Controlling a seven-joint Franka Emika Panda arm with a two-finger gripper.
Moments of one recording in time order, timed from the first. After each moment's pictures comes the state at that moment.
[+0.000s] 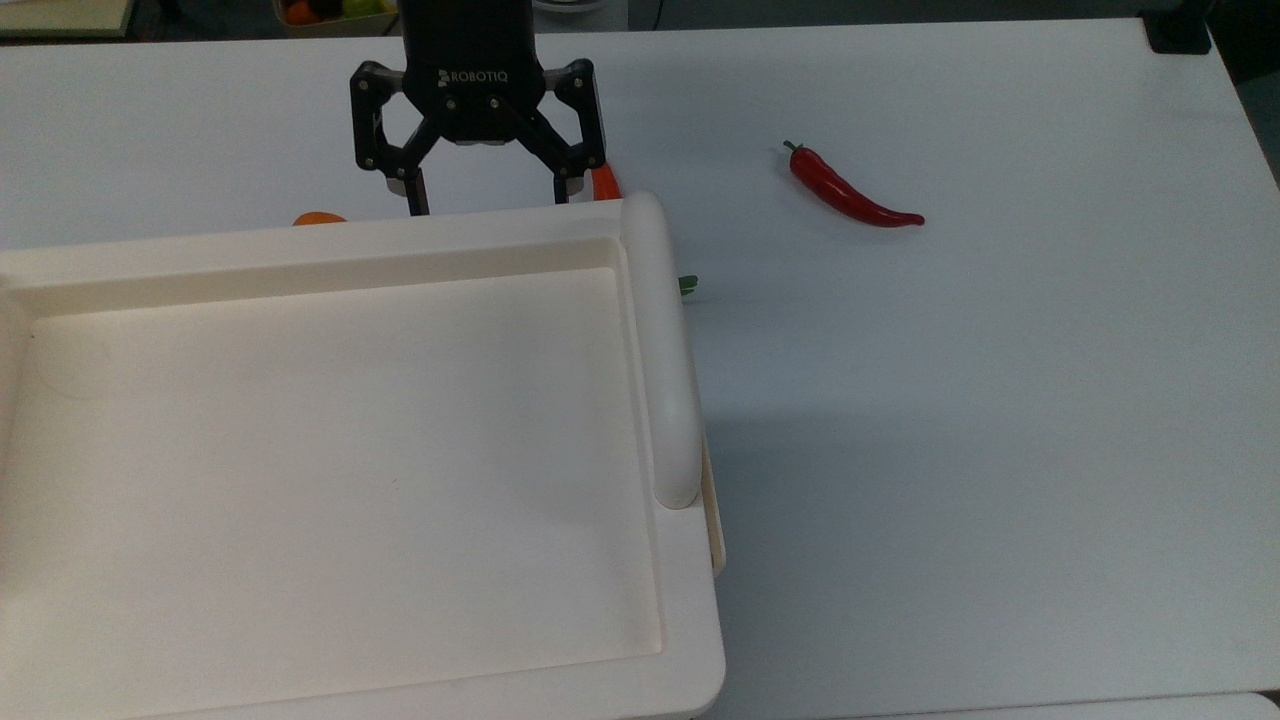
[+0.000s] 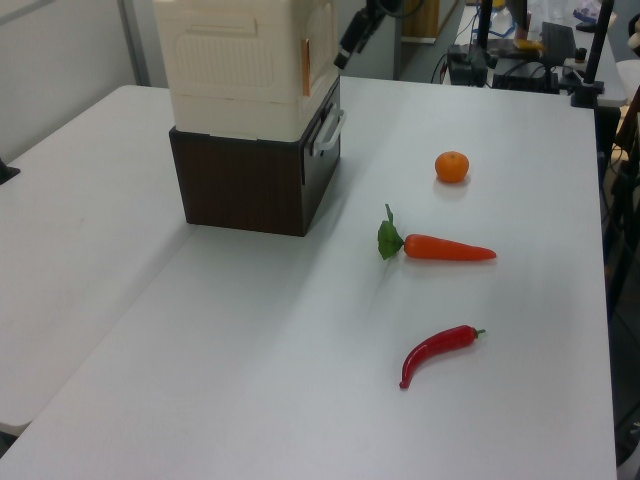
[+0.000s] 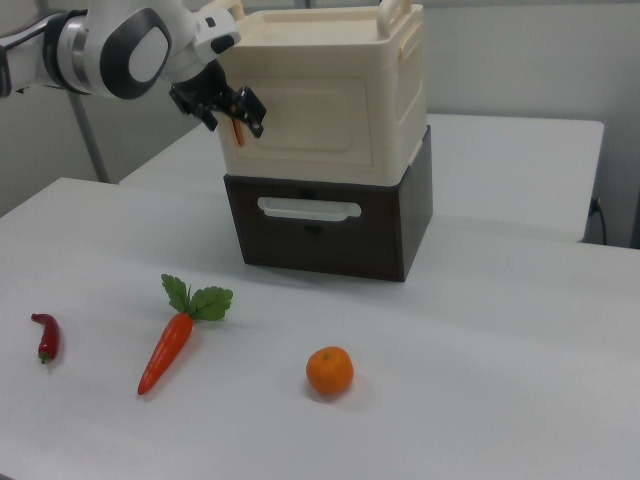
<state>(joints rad) 0.26 0.26 -0.23 -1.43 0.10 2.22 -0.05</state>
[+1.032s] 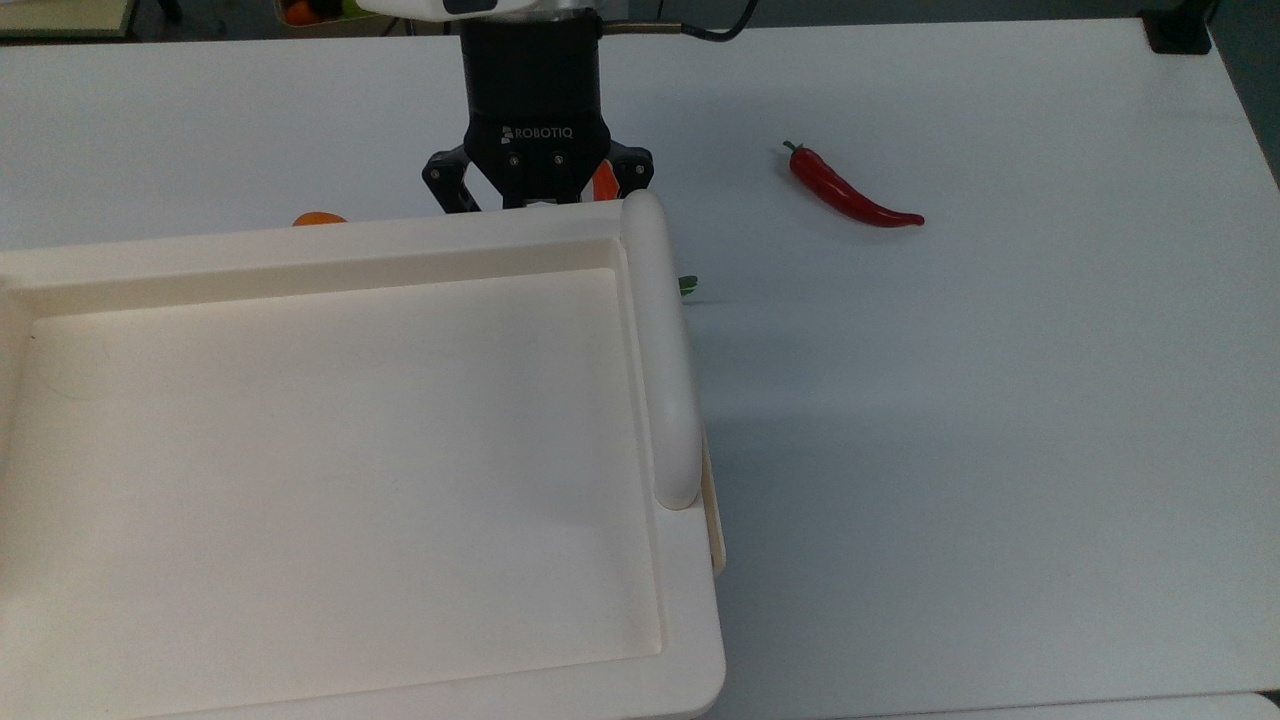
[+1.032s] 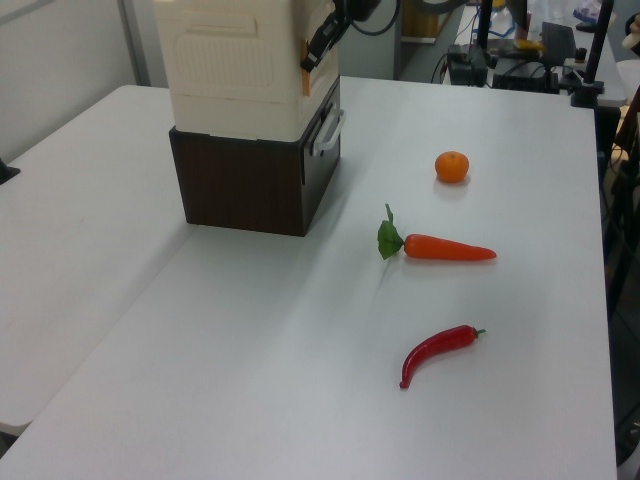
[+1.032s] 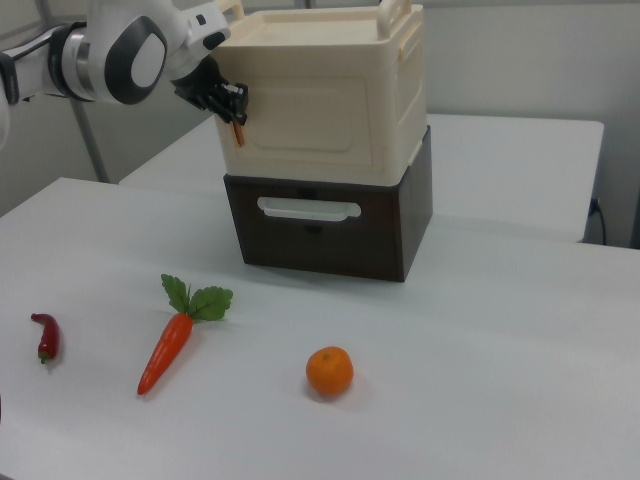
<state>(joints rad) 0.30 0.35 -0.22 -1.35 0.10 2.33 -0.01</state>
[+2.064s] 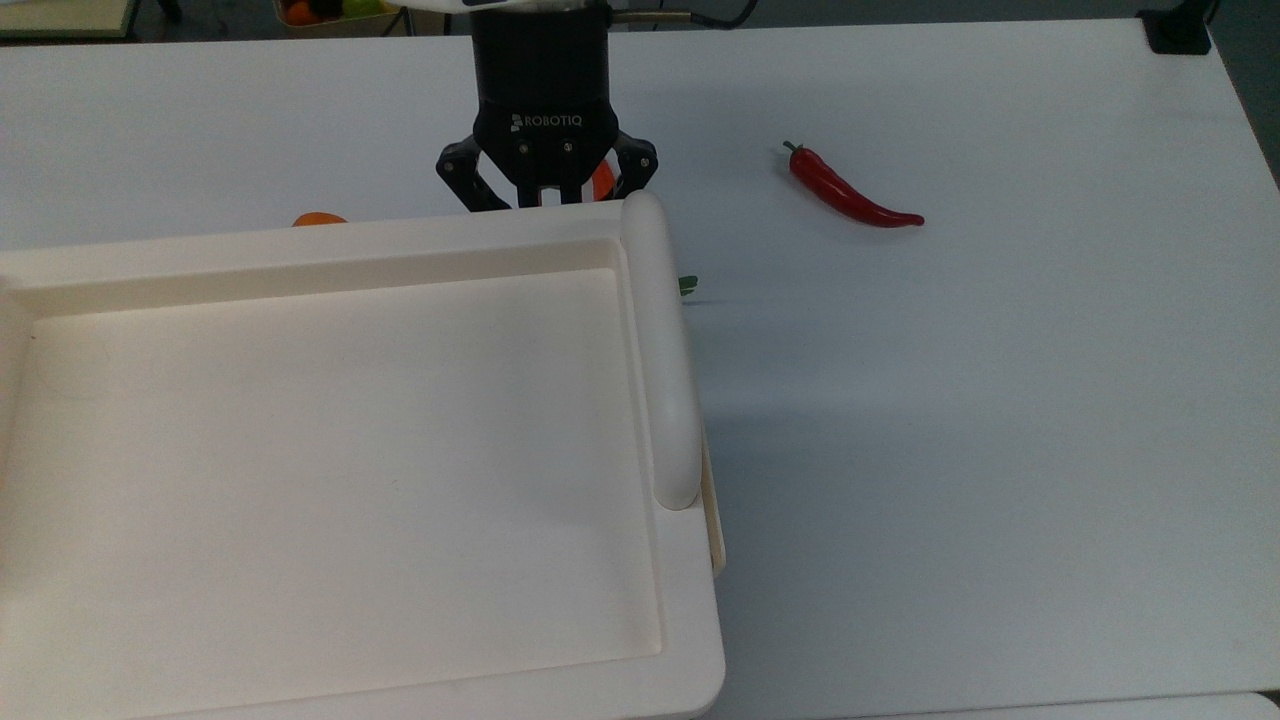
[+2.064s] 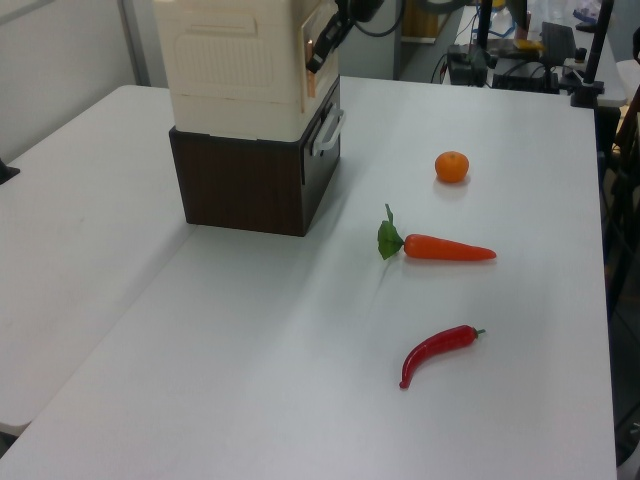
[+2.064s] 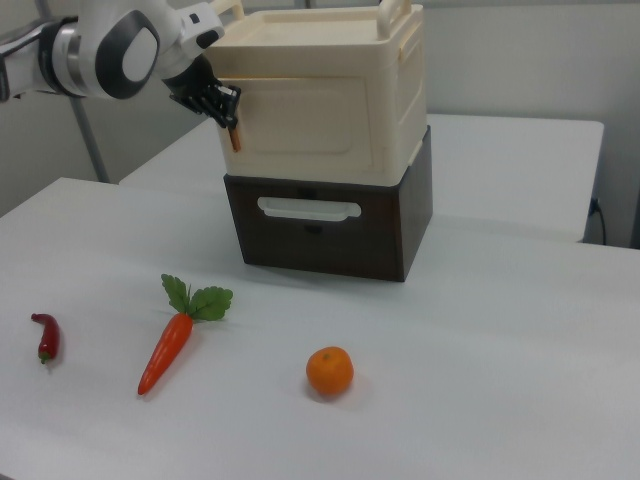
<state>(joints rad) 0.30 0.32 -0.22 -1.37 0.08 2.28 -0.02</state>
